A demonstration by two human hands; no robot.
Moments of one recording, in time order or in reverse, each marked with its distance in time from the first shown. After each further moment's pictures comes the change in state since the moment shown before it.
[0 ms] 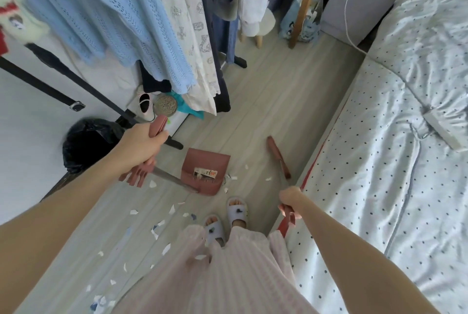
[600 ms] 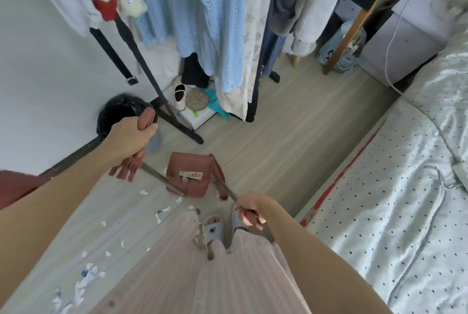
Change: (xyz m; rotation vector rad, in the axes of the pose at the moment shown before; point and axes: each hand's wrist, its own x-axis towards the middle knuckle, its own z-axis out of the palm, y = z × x) left_hand -0.052 -0.093 -0.059 -0.113 0.216 -0.204; right_hand -0.051 -0.058 0.133 -0.279 -0.374 0.064
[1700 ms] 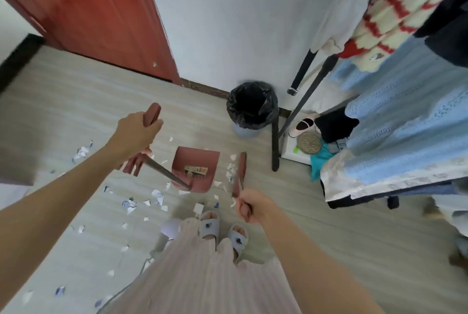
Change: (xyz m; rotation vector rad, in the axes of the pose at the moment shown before) left_hand -0.130 -0.136 -0.017 -0.379 0.604 -0.714; right_hand 0.008 -0.129 0.080 -0.541 -0.134 -0.114
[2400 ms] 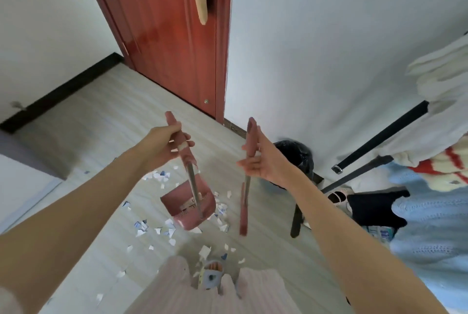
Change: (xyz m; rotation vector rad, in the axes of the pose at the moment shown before) left_hand 0.056 -0.029 -0.085 -1.195 -0.043 -0.289; right_hand -0.075 -0.219 0.106 -0.185 -0.359 -0.443
